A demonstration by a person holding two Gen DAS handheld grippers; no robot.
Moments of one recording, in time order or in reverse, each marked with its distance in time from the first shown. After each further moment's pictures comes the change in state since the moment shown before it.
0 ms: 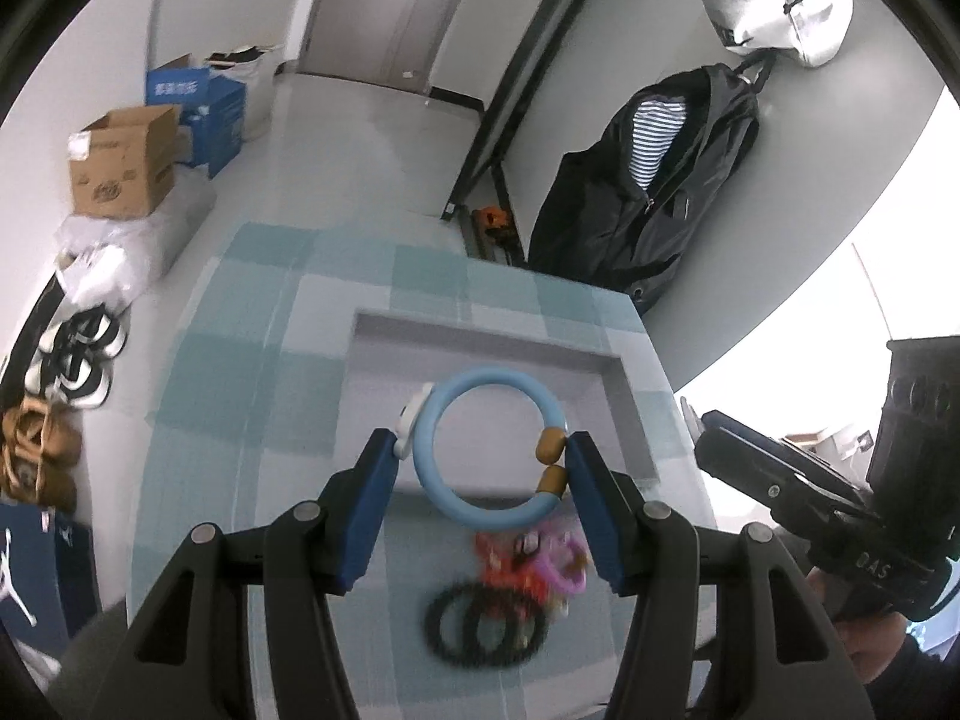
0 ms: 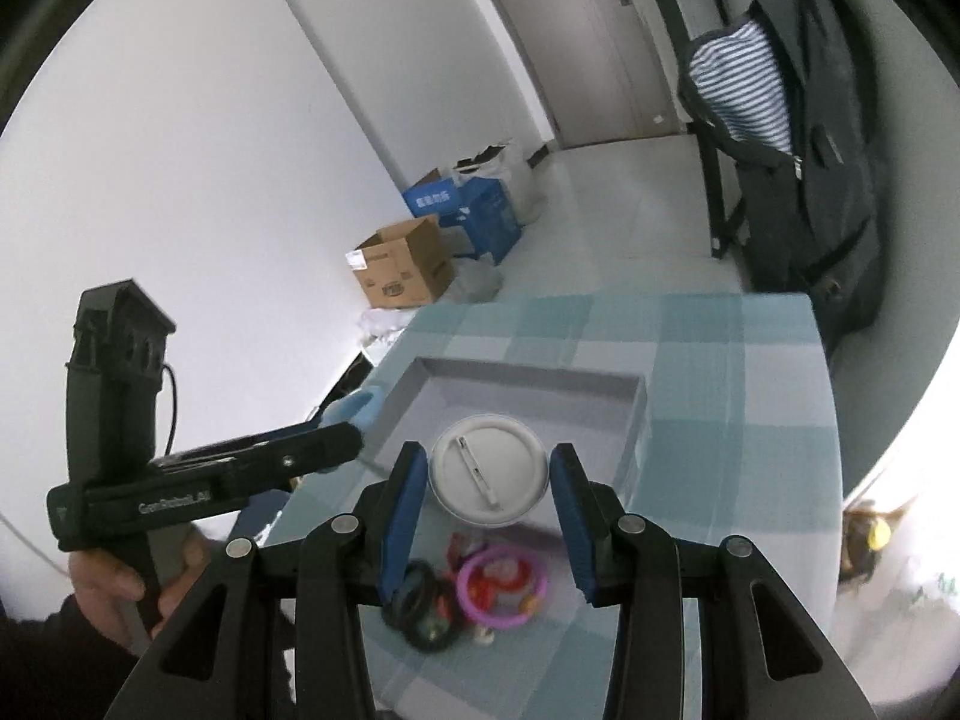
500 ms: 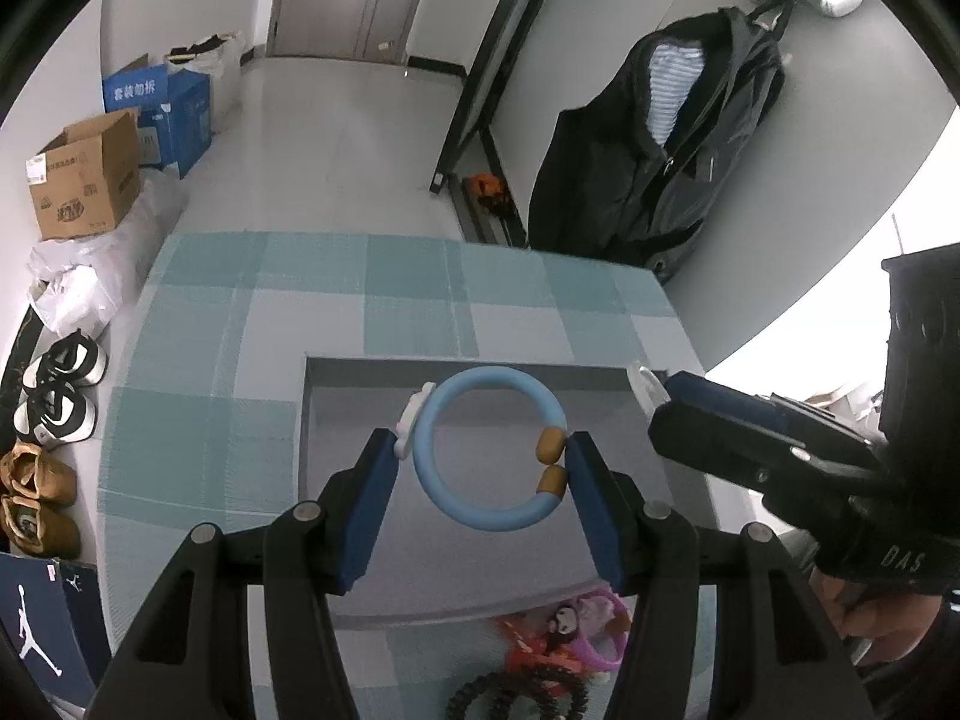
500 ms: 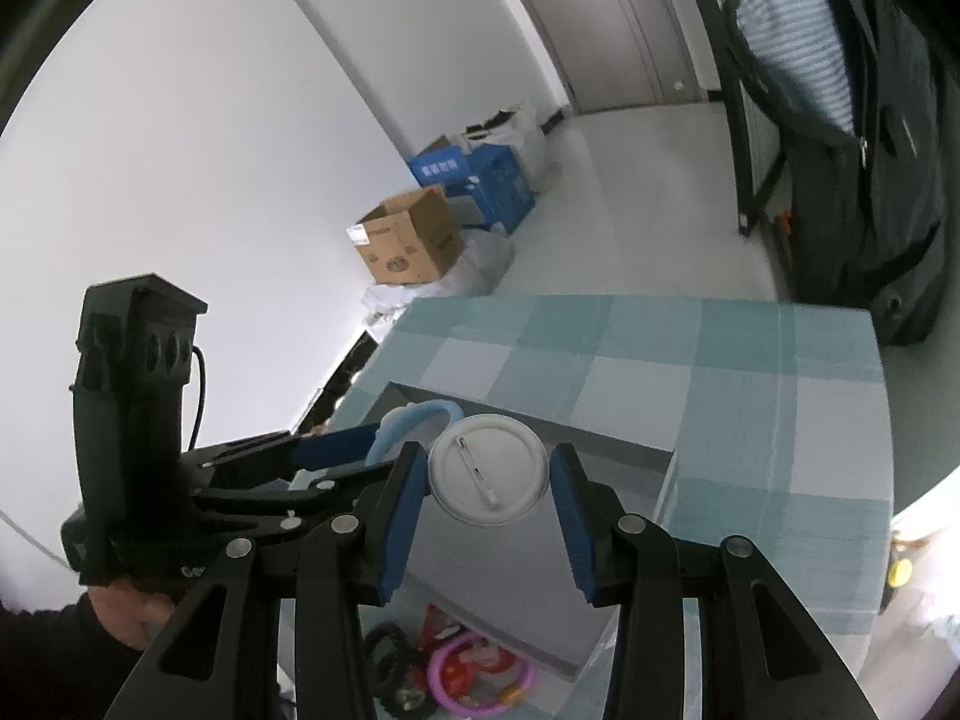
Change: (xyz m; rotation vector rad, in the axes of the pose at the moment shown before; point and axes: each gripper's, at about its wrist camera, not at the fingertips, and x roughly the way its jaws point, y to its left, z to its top) left arm 0.052 0.004 0.020 0.063 0.095 0.012; right arm 0.061 -0.019 0.027 0.013 0.095 0.042
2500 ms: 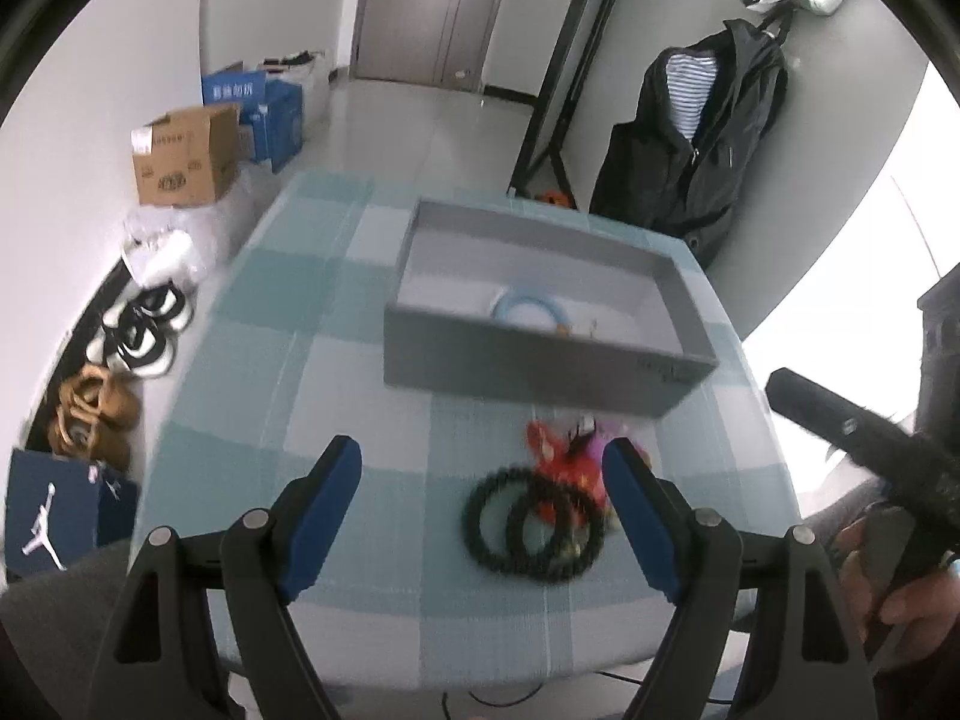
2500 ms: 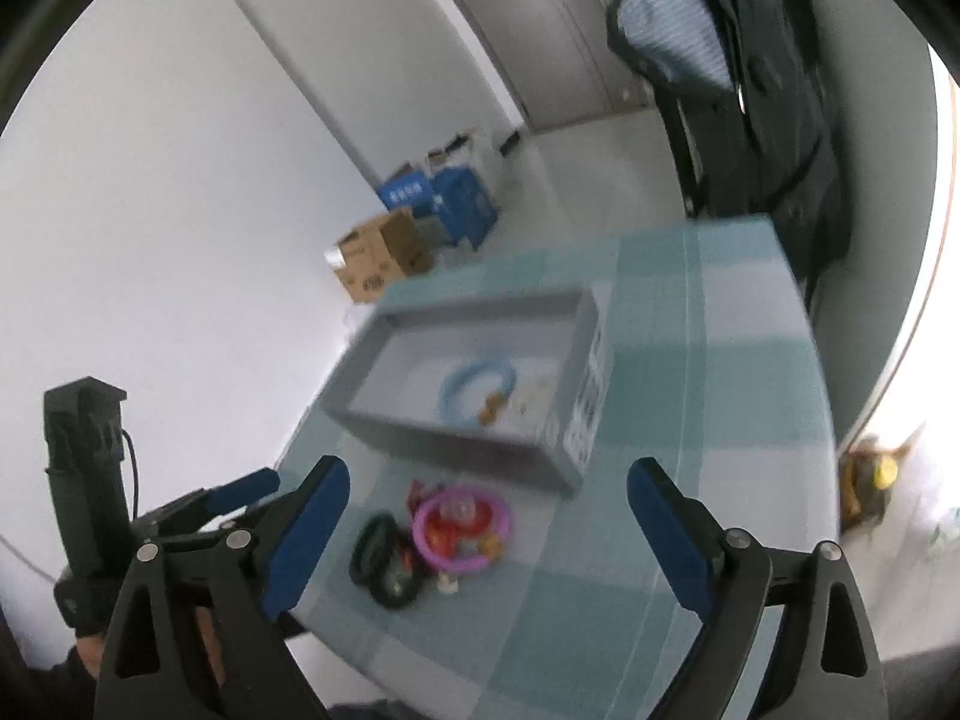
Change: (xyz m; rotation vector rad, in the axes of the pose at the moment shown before) left arm -0.050 -0.019 -0.094 -0.076 -0.102 0.177; right arm -0.062 0.000 -0.084 0.100 -0.056 -0.055
